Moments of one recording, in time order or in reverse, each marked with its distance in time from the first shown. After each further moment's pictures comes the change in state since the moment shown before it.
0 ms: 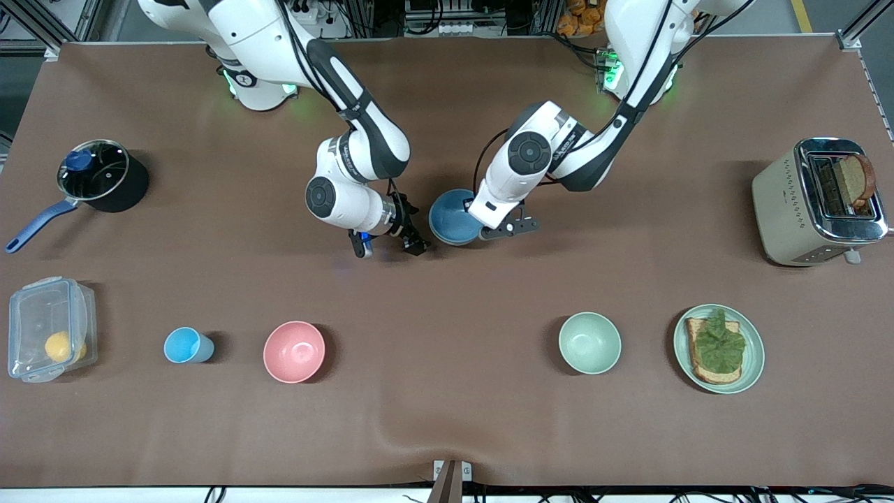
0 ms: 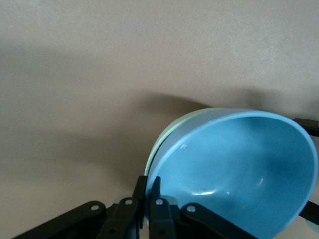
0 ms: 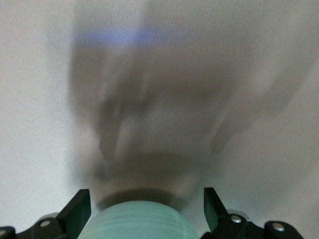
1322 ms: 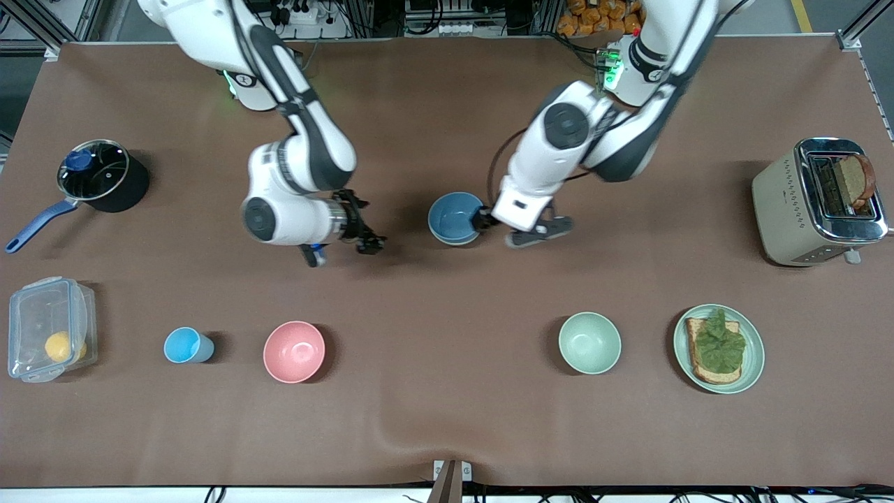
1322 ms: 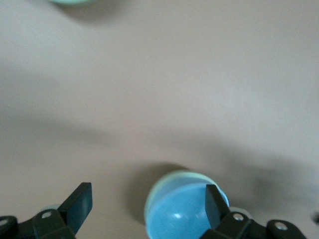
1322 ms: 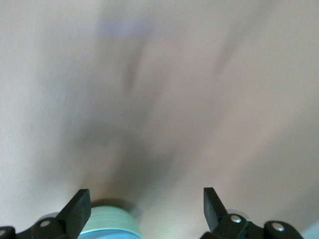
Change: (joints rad) left arm 0.134 -0.211 0.015 0.072 0.117 -0.126 -0.109; right arm -0.035 -0.177 -0.255 0.008 -0.230 -0.517 -0.069
